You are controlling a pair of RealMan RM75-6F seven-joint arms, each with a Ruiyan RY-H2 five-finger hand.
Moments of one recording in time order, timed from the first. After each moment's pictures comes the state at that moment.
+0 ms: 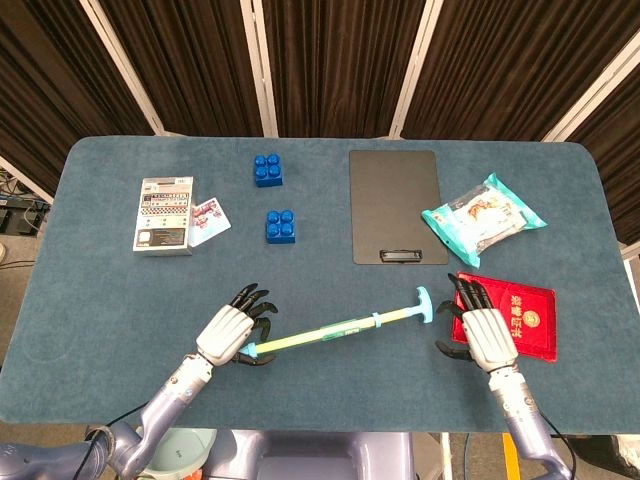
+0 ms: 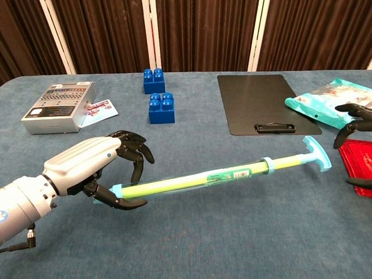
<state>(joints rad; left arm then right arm) -0.54 -1.85 0.01 -1.12 1.65 1.22 -0.12 0.28 -1.52 0.07 -1.34 -1.53 1.29 0.04</state>
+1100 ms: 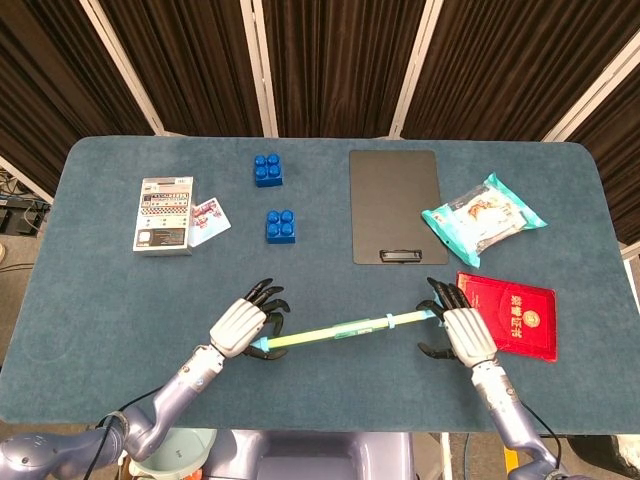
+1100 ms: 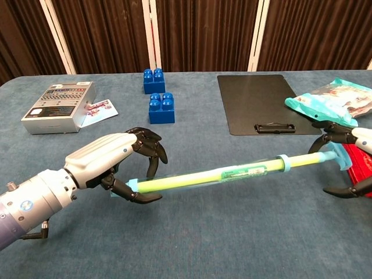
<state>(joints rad) -0.62 -1.94 0.00 -0.93 1.69 1.23 -0.29 0.34 -1.58 0.06 -1.27 -1.50 1.18 0.14</state>
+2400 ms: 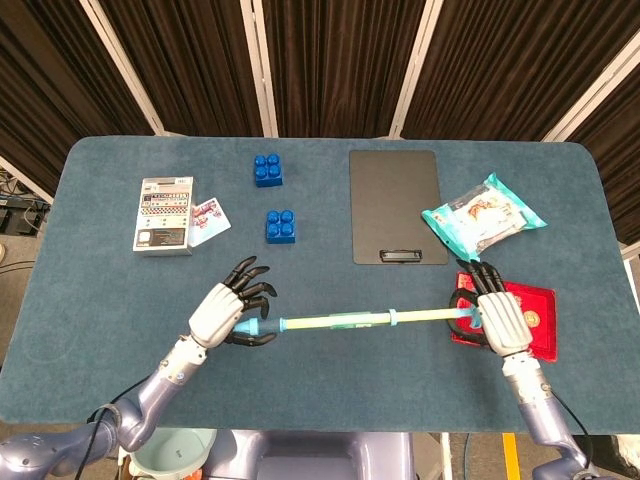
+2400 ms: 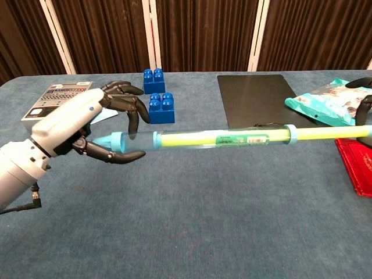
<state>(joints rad) -0.60 -1.91 -0.01 -0.85 1.74 1.50 -0.41 0.32 -1.45 0.10 -1.30 -1.52 1.32 0.19</state>
